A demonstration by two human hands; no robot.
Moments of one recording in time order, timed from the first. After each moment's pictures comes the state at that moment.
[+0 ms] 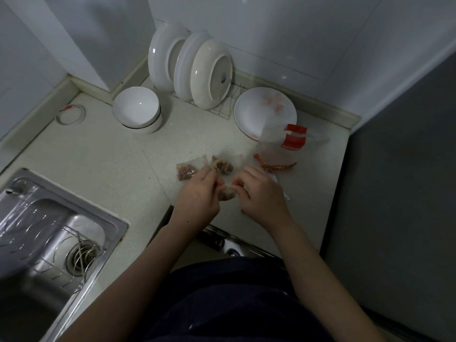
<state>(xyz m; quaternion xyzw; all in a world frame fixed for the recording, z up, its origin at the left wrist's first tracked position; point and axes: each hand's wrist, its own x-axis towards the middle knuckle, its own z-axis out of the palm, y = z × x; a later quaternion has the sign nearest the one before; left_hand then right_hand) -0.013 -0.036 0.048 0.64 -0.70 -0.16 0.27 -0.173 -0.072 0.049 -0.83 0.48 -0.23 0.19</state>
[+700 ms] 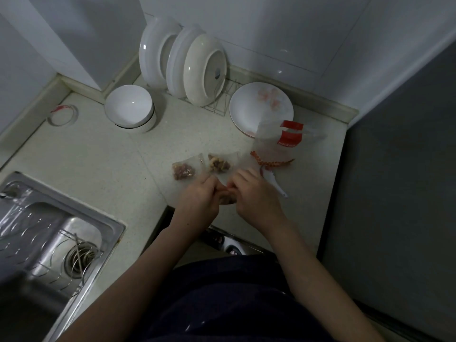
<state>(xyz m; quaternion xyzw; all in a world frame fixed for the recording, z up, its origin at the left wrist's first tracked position) -0.019 -0.036 0.038 0.64 -0.70 -0.19 0.27 -0.171 -0.071 0.034 -0.84 0.47 -0.20 0.17</state>
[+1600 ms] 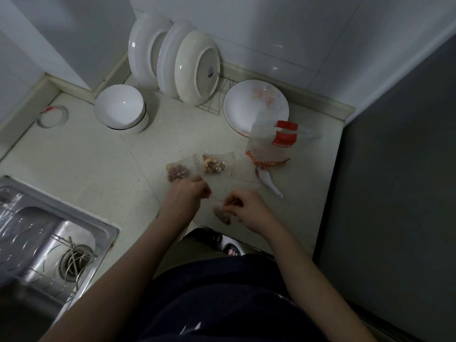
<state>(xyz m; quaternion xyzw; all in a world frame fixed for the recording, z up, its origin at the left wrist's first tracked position) 0.008 -0.062 -0.001 0.62 -0.76 -0.16 0.11 -0.181 -0.070 -0.001 -0.63 0.55 -0.11 0.53</state>
